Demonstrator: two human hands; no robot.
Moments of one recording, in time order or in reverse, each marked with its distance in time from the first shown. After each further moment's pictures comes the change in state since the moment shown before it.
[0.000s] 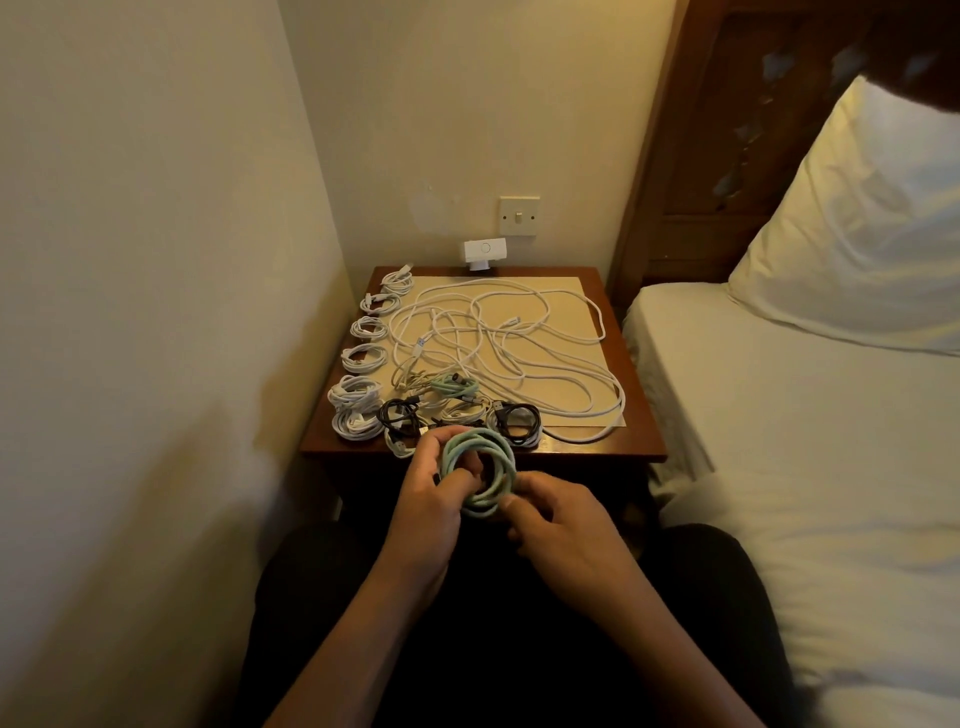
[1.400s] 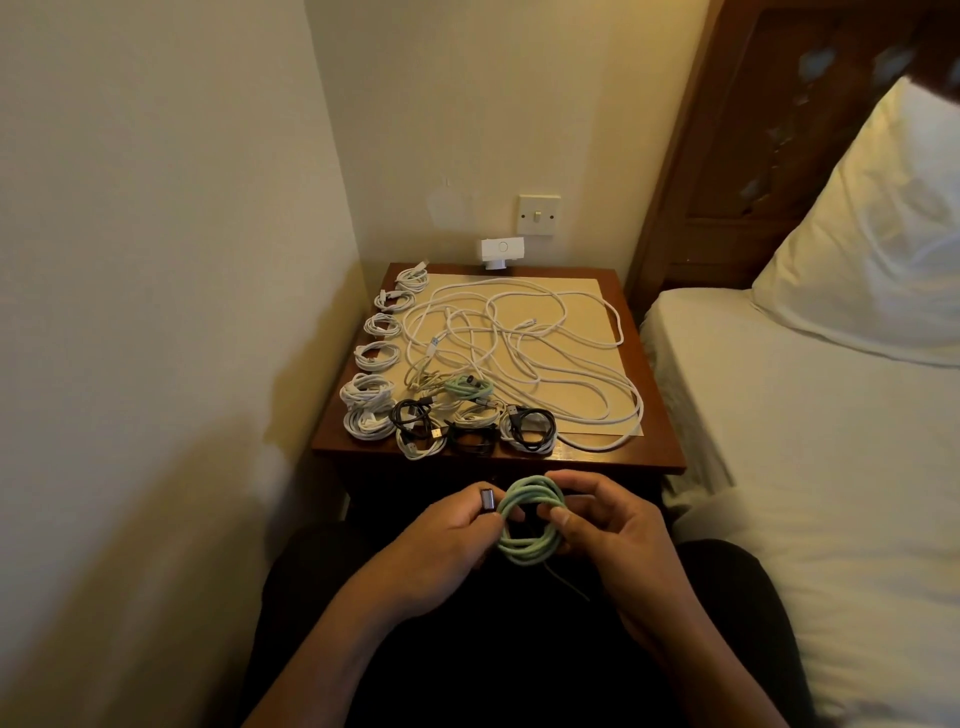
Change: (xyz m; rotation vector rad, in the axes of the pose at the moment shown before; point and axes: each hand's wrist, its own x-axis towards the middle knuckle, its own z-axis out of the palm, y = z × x) left_hand -0.001 0.008 -0.026 0.615 -0.397 -0.206; right_hand 0.006 0.029 -0.020 0.443 0.043 0.031
